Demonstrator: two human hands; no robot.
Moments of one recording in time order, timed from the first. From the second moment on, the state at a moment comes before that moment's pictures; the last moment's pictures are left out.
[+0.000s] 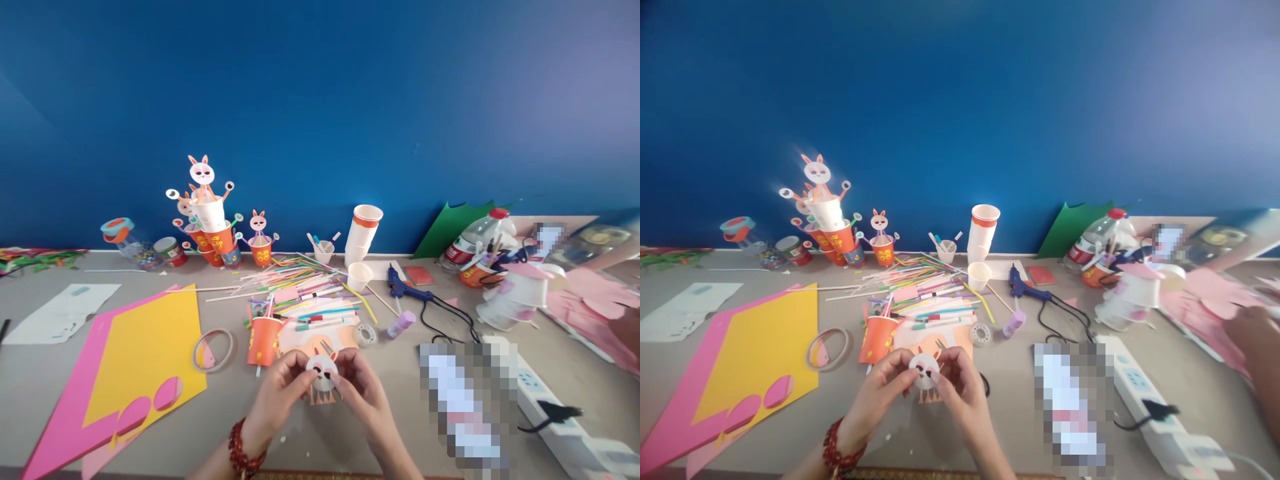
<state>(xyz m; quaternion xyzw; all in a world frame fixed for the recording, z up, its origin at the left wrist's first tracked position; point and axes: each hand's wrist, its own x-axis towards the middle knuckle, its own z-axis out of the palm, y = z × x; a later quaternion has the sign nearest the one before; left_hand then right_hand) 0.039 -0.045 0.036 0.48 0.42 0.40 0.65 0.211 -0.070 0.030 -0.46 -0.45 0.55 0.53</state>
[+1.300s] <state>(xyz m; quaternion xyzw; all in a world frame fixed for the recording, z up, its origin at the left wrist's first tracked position) 0.045 -0.055 0.040 0.52 0.41 0.42 0.62 0.199 -0.058 0.054 -0.44 -0.43 0.57 0.55</state>
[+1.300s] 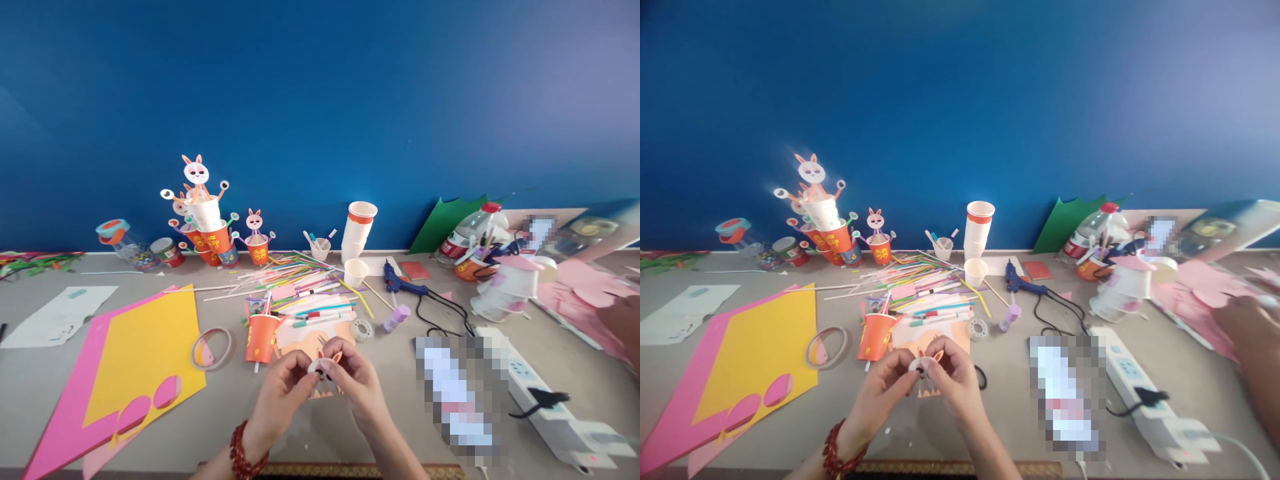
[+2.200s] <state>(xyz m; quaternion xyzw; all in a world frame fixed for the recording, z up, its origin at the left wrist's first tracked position) 0.050 -0.057 0.043 0.49 0.41 0.45 0.62 0.184 -0.060 0.042 -0.41 -0.30 0.62 0.60</state>
